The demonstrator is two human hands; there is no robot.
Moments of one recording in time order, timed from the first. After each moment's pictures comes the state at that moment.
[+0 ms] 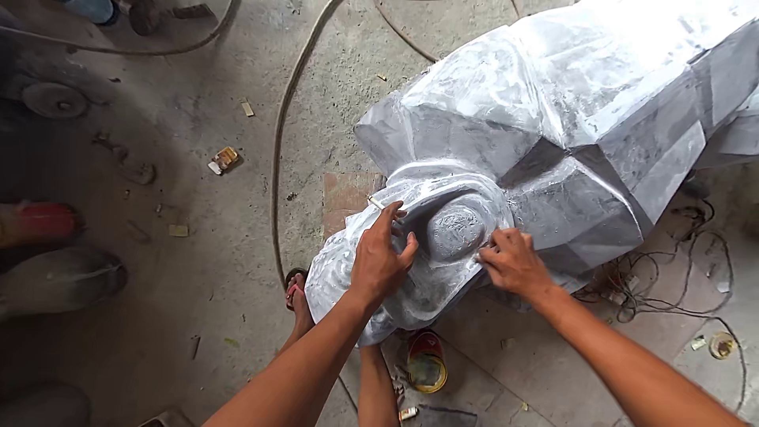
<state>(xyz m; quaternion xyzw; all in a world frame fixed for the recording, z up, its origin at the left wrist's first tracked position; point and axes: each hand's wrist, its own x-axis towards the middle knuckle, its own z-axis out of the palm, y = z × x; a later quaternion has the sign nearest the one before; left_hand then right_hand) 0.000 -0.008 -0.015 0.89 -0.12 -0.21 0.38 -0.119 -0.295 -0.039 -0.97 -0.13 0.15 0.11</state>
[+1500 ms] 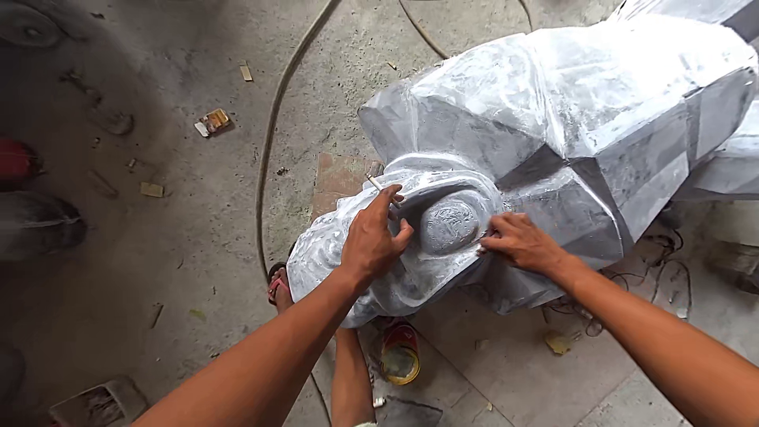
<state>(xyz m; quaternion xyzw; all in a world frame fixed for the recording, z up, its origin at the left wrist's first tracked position) 0.005 -0.011 -0.016 0.90 -0.11 -0.19 0.38 -0.067 -0.354 -0.025 -0.92 -0.33 0.18 0.12</state>
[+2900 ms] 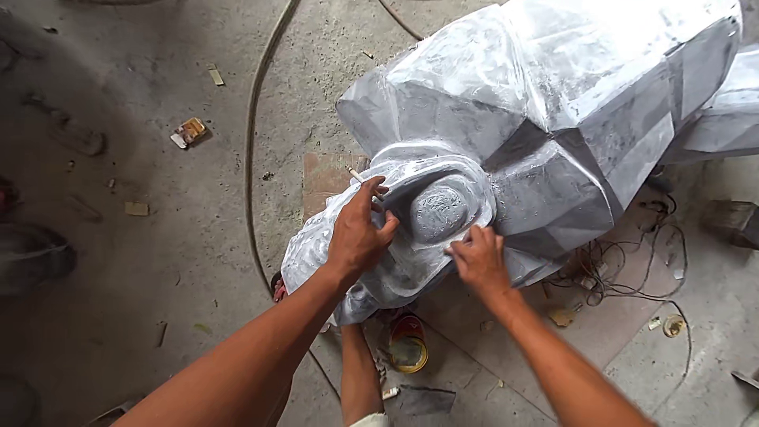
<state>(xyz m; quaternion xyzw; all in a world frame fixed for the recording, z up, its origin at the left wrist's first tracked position) 0.006 -0.009 -0.018 0.89 -0.13 -0.19 0.40 -0.149 -0.244 -0.031 -0.98 0.01 0.14 0.17</state>
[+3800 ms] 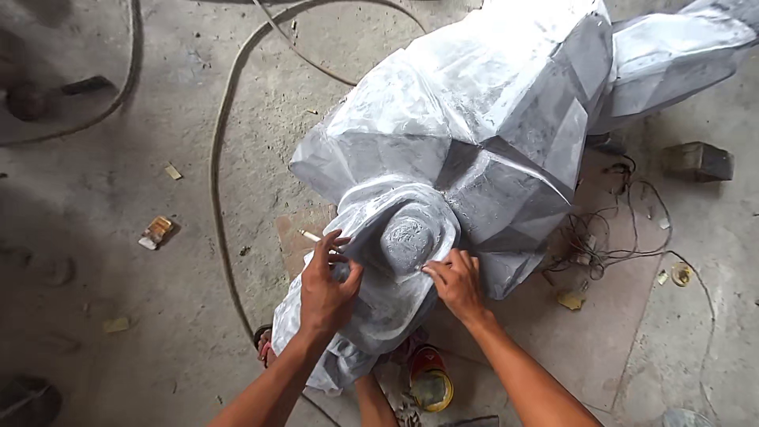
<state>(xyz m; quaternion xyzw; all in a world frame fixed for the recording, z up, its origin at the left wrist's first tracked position) 0.010 -0.008 -0.014 0.89 -0.16 -0.19 0.40 -0.159 -0.232 -0.049 -0.96 0.20 -0.02 0.20</state>
